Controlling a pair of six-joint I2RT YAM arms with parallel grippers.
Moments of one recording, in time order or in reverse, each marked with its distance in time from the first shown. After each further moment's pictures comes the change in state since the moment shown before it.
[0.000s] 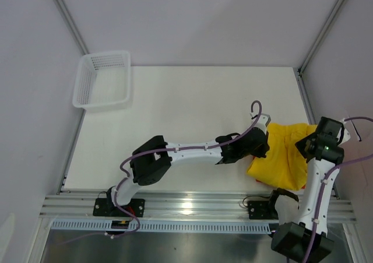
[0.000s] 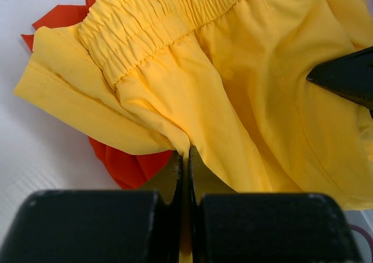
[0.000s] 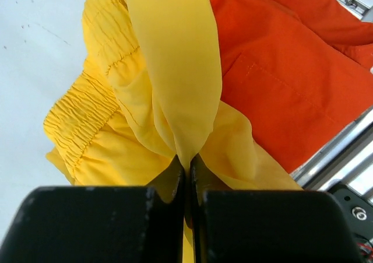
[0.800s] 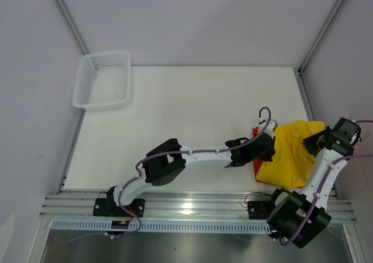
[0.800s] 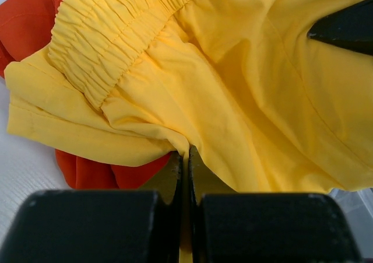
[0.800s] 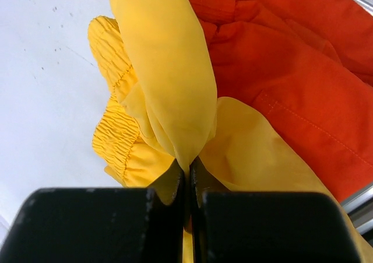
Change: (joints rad) left arm -0.021 0.168 0.145 0.022 -0.006 -0.001; right arm -0.275 0.155 -0.032 0.167 -0.310 -0.085
